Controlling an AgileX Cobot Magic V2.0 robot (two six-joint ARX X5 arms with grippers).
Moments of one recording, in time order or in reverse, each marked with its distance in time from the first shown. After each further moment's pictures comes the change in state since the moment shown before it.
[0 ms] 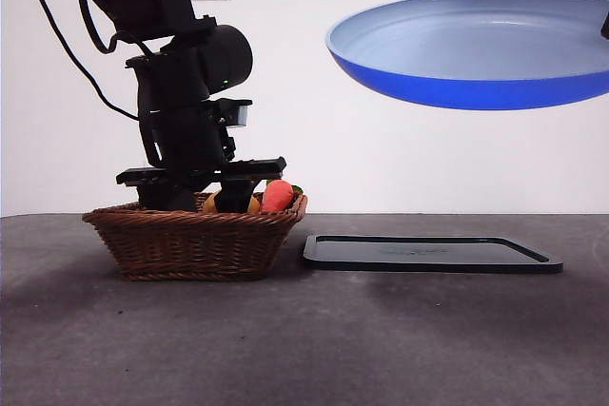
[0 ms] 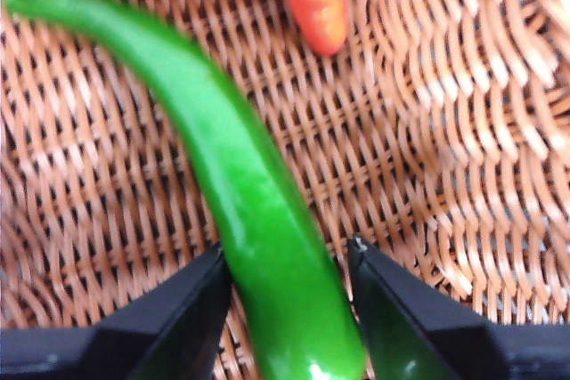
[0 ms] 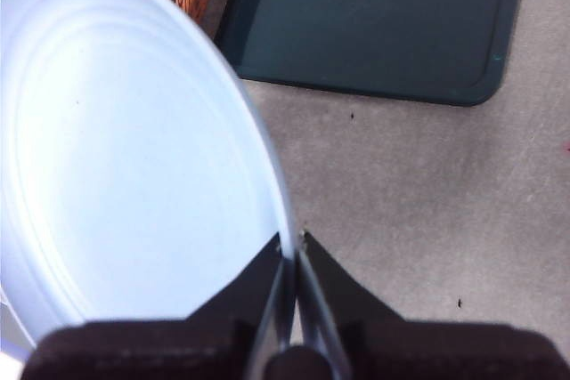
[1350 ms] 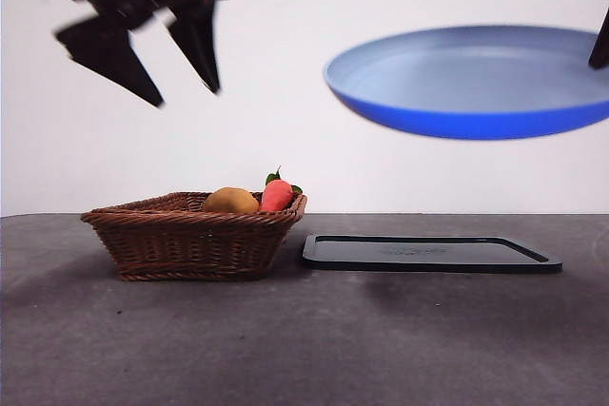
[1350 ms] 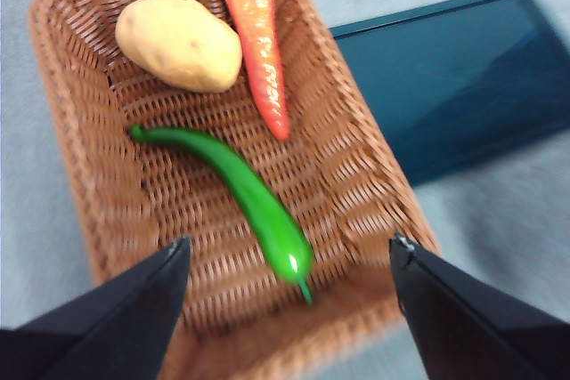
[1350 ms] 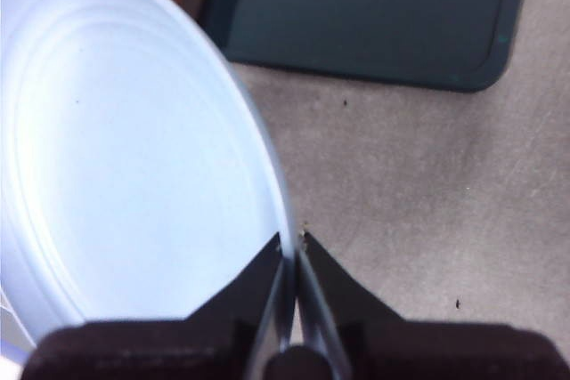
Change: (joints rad) left arm 0.056 -0.431 -0.097 -0.039 0.096 0.092; right arm 0.000 0.071 0.000 0.016 0.000 -0.010
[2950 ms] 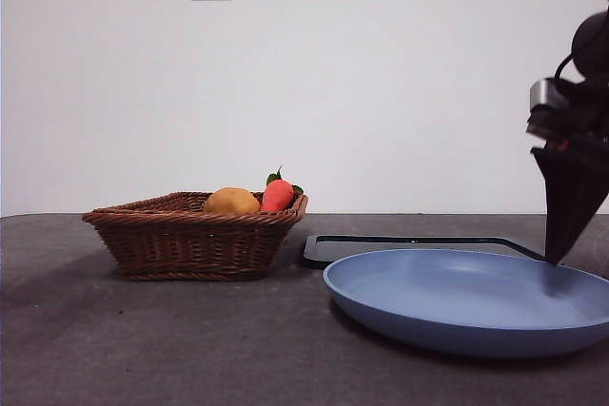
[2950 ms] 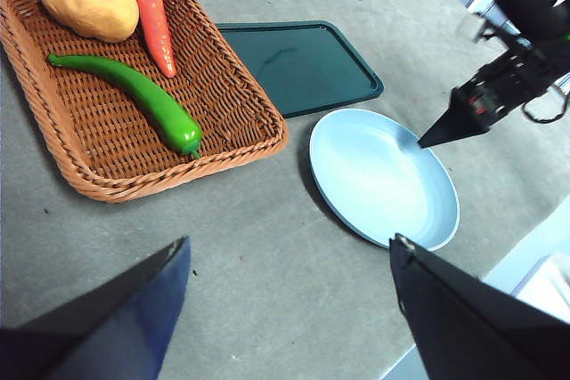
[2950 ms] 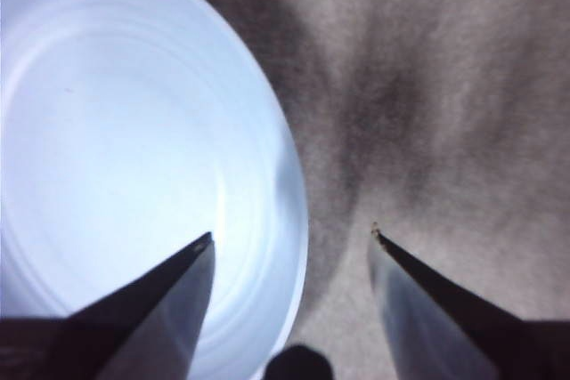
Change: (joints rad) left arm 0.445 -0.917 -0.603 -0.123 0.689 0.162; right arm -0.030 0.601 -0.002 0.126 0.000 -0.130
